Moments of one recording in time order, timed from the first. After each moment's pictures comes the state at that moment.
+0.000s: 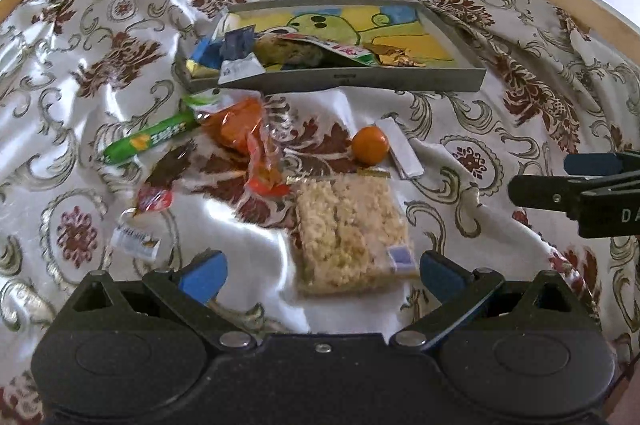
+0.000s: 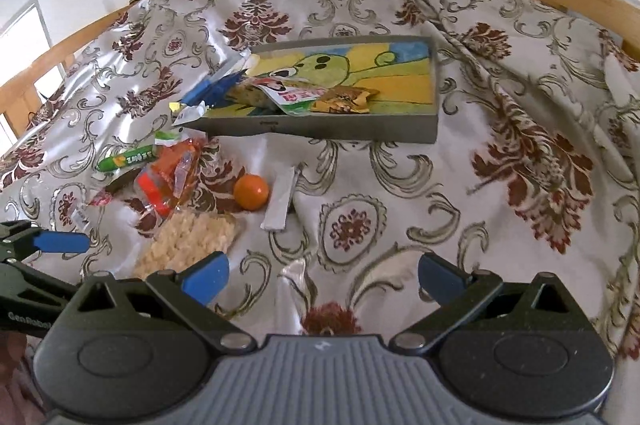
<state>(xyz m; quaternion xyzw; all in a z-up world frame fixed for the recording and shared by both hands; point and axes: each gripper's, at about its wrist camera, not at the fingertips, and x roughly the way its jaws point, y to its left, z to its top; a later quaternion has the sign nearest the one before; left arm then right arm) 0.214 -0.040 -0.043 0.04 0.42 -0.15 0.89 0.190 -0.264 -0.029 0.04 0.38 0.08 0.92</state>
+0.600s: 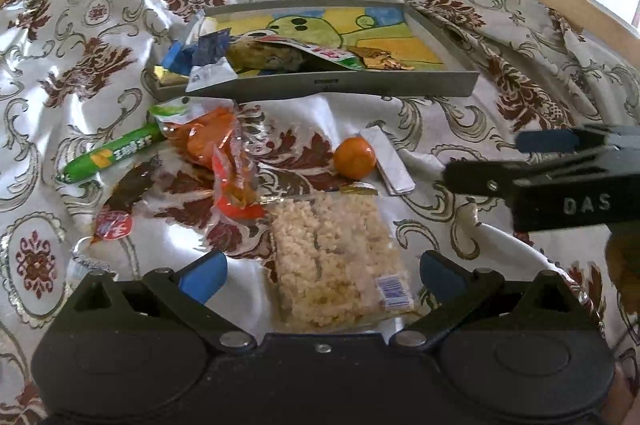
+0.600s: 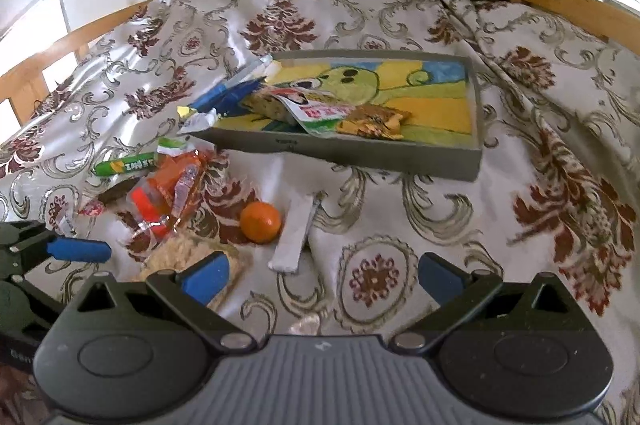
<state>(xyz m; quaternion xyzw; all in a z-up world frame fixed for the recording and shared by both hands) 0.235 -0.054 -0.059 0.04 0.41 -0.18 0.89 0.230 -0.245 -0.043 0.01 0.36 0.11 0.93</state>
